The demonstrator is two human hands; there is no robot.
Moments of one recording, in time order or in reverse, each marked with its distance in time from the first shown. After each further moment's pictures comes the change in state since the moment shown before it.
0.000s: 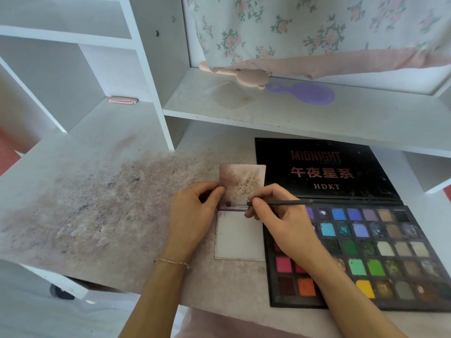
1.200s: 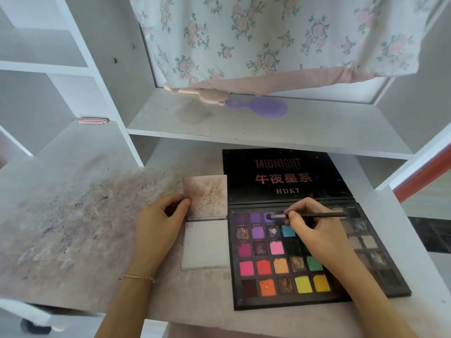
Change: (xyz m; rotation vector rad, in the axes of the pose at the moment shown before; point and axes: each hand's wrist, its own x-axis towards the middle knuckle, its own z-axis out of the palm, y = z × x) left_hand -0.004 0.003 0.002 0.058 0.013 -0.012; right_hand -0.032 0.010 -0.091 -0.336 0.221 0.093
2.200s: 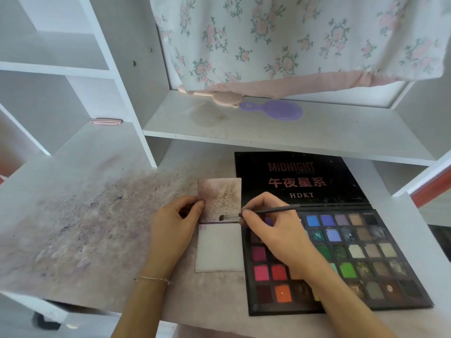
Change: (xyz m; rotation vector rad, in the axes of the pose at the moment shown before) left_hand 0.001 -0.002 -0.001 -0.017 -0.020 0.027; right_hand 0.010 -0.045 0.057 0.279 -0.234 -0.054
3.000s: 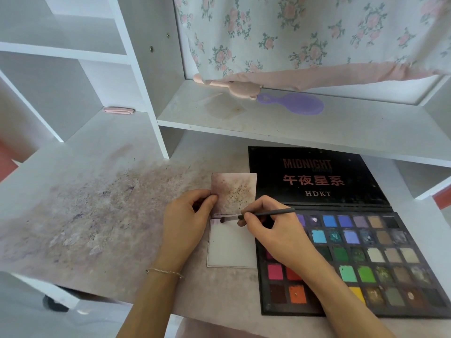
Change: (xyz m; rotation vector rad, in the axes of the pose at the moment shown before) left_hand 0.002 -0.002 0.001 0.027 -0.003 0.007; right_hand 0.005 0.009 0.018 -0.096 -0.062 0.021
